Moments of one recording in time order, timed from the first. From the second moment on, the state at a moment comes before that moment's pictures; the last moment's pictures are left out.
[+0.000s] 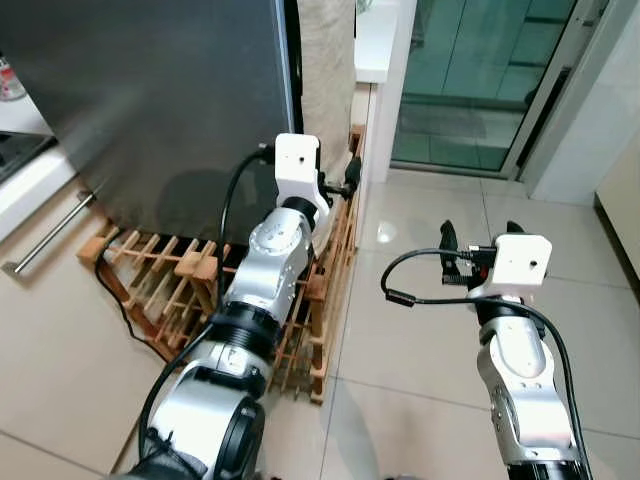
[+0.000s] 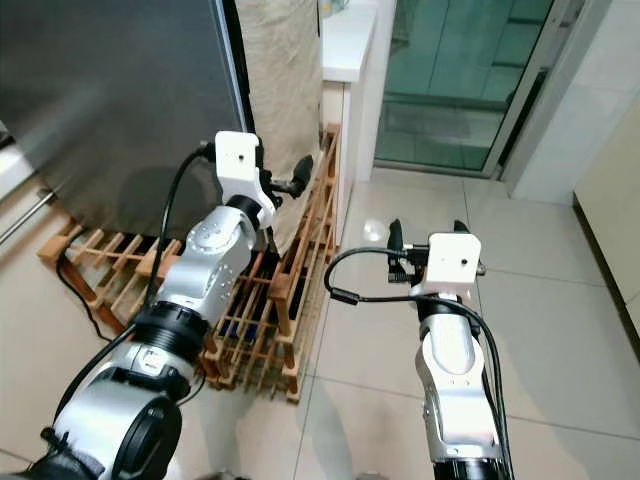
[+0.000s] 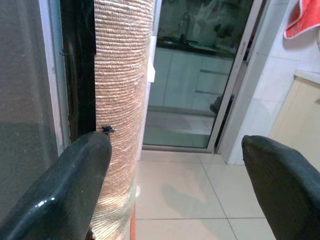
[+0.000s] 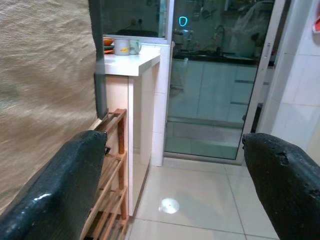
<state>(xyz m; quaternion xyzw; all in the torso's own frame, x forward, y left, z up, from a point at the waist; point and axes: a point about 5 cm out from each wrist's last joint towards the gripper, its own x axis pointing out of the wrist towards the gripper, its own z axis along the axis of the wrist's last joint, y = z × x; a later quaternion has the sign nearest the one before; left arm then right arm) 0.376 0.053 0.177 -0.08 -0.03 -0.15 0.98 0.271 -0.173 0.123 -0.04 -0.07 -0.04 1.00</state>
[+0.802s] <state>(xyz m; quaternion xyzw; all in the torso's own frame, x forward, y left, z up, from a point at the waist) 0.252 0.172 0.167 -0.08 -0.07 -0.12 0.99 0.177 -0.209 0.133 -0.06 -0.07 -0.14 0.99</state>
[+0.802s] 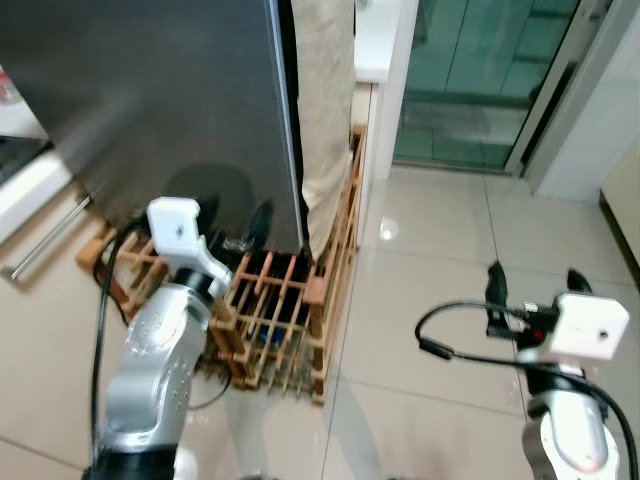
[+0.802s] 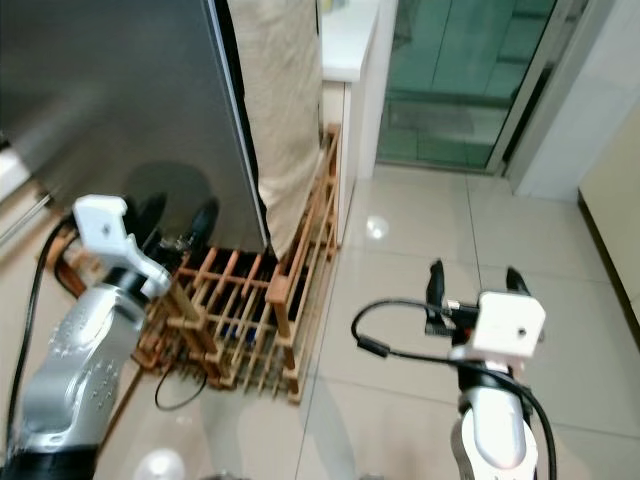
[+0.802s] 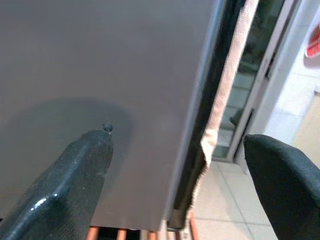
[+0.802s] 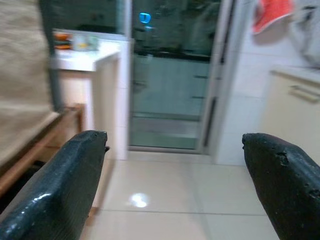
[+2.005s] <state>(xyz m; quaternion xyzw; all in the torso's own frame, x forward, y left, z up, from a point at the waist) 0.264 0.134 0.192 -0.07 -0.14 -0.15 0.98 0.224 -0.217 0.141 -0.07 -0.11 -0.17 0.98</state>
